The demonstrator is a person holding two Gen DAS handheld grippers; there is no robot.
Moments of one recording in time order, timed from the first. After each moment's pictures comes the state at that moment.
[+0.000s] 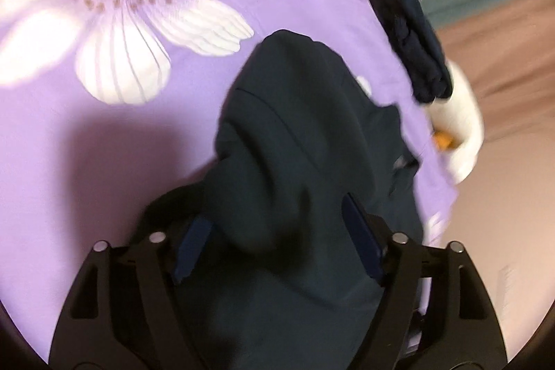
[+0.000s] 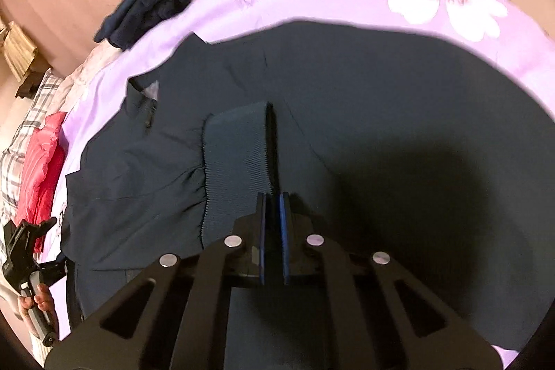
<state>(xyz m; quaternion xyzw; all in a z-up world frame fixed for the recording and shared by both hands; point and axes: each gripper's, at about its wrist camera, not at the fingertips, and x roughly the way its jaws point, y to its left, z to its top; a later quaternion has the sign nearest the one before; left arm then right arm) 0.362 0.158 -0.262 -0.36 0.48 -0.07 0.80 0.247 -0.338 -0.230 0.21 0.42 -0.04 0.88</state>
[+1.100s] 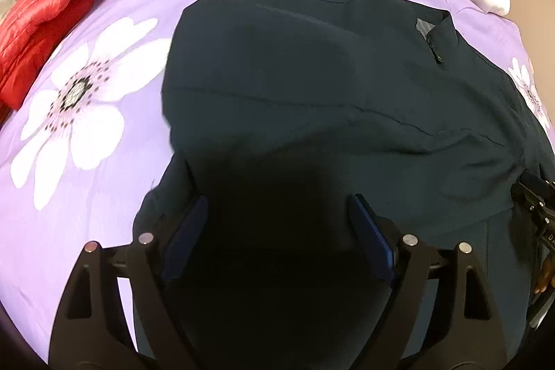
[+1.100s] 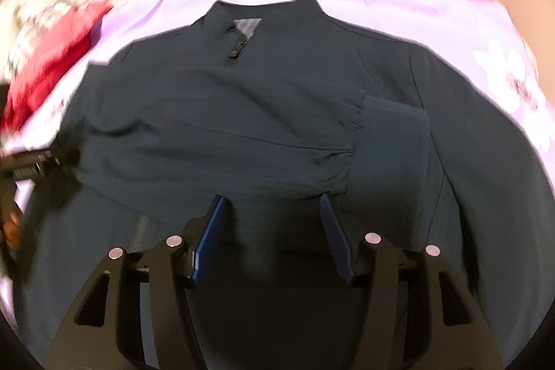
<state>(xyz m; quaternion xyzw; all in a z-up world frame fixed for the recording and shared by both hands) 0.348 0.065 -0.260 -0.01 0.52 -0.06 0.85 0.269 -0.236 -0.243 0.01 0.46 0.05 0.88</state>
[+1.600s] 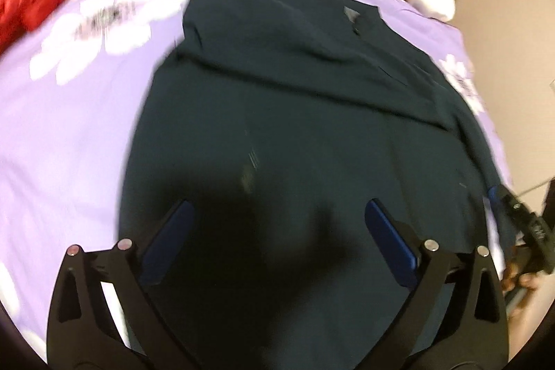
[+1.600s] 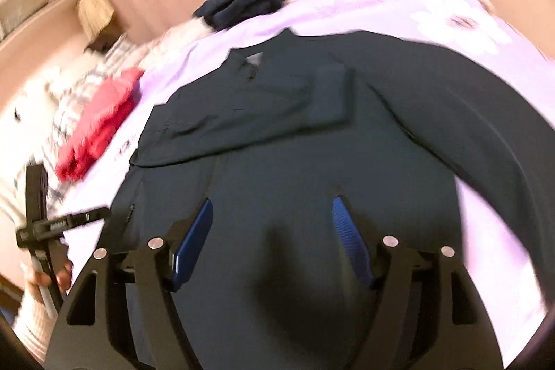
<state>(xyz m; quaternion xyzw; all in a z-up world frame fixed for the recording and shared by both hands) 0.184 0.091 -0.222 -0.11 0.52 -0.15 0.83 0.085 -0.303 -0.199 0.22 0.39 0.05 0.89</state>
